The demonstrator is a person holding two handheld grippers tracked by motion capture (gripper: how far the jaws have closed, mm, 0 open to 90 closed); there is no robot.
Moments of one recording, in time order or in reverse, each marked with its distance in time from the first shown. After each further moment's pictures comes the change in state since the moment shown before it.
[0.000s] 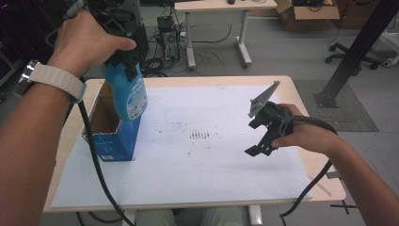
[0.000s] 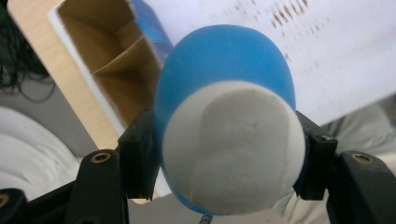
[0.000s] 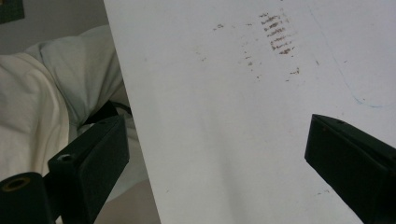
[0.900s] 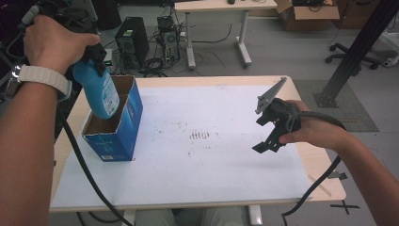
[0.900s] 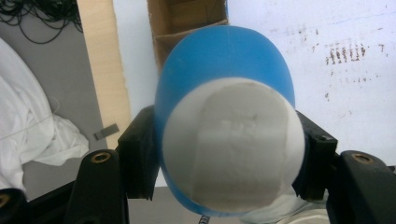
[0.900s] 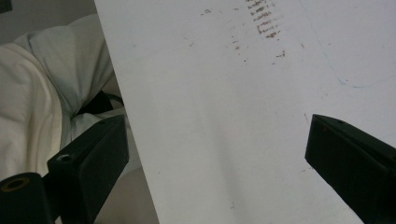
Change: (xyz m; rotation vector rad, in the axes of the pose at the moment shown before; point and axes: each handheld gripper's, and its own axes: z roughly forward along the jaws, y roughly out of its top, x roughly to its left) left arm 0.072 -0.025 0.025 -0.022 0.013 -0.325; right arm -0.009 -0.009 -0.014 0.036 -0.025 0.018
